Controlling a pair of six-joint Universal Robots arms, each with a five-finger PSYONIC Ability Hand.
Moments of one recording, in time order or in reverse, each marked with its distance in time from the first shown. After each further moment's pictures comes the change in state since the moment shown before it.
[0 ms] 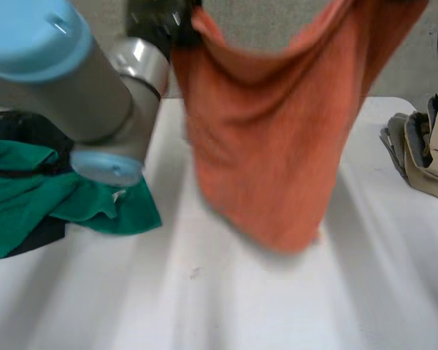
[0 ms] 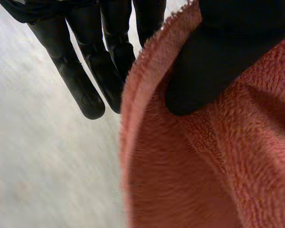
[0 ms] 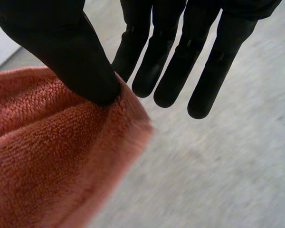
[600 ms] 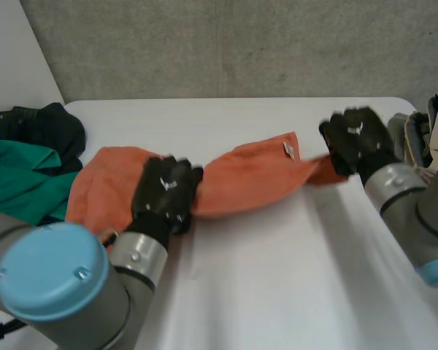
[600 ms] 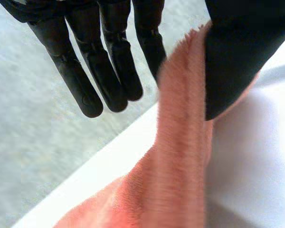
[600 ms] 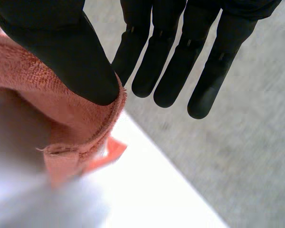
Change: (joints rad) left arm -0.102 0.232 -0.986 0.287 -0.082 0.294; right arm -0.042 0.251 0.492 -0.232 -0.059 -0.273; left_hand -0.378 -0.394 -0.369 -0.383 -0.335; right_hand 0.000 0.000 0.000 0.000 0.000
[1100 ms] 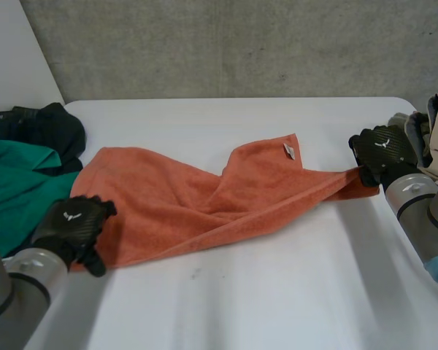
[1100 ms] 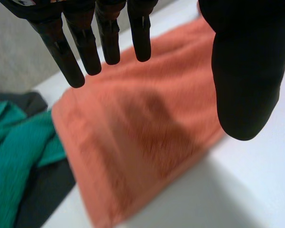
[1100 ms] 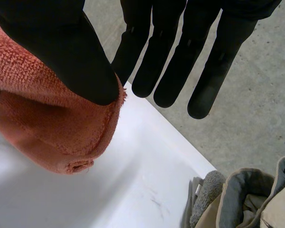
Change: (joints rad) left arm 0.458 0.268 -0.240 -0.401 0.178 -0.023; right arm -0.108 0.082 -0.003 -0.008 0.042 -0.009; left_hand -0.414 -0.444 -0.462 -0.452 -0.453; right_hand 0.000 0.000 0.000 0.000 0.000
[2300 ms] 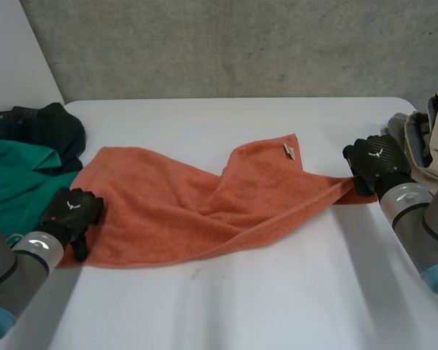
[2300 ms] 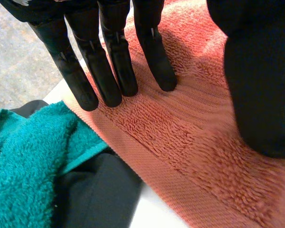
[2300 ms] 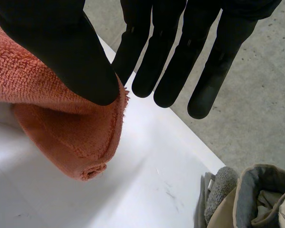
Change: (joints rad) left arm 0.257 -0.380 0.062 0.396 0.321 0.323; right arm 0.017 -0.001 0.039 -0.003 0.002 -0.019; left_hand 0.477 0.481 0.475 0.474 0.155; right_hand 0.000 0.000 0.000 0.000 0.000
